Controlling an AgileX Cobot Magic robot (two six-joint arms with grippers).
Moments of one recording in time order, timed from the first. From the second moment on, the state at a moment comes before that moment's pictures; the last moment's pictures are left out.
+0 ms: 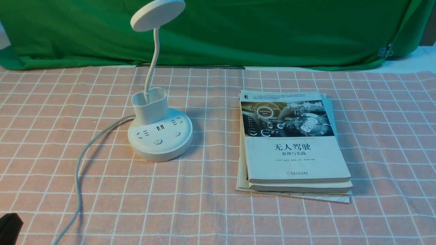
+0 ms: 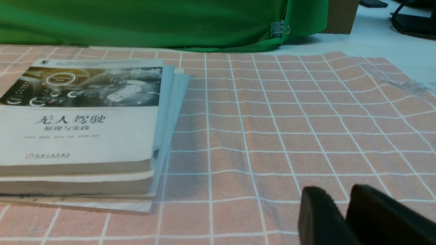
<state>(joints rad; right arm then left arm) -0.03 0.00 0.01 0.05 0.25 -0.07 -0.10 0.00 0.01 -0.04 0.23 -0.10</state>
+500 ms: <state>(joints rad) -0.03 0.00 0.01 0.05 0.25 -0.07 -0.10 0.00 0.01 -0.03 0.23 -0.07</state>
